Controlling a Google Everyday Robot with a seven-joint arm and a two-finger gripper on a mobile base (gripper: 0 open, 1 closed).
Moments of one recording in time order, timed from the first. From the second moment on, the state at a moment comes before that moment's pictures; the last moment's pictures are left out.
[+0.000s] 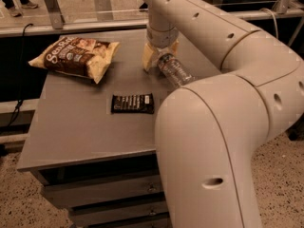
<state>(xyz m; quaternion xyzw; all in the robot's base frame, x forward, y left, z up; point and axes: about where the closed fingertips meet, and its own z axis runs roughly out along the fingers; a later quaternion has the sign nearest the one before) 0.750 -0.069 0.835 -0.23 0.96 -0.05 0.12</state>
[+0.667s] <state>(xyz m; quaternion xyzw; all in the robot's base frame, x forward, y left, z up) 0.750 -0.070 0.839 -0.23 0.96 -0.05 0.12</state>
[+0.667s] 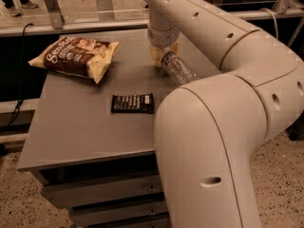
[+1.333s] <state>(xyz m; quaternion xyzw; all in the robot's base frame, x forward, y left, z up) 0.751 -0.080 0.914 -0.31 0.92 0.02 0.22</state>
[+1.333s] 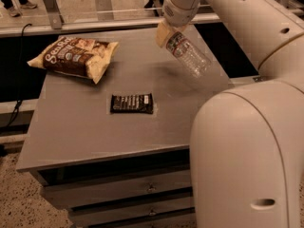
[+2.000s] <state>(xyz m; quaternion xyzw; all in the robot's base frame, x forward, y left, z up) 0.731 -0.090 0.986 -0.40 0.82 0.17 0.38</state>
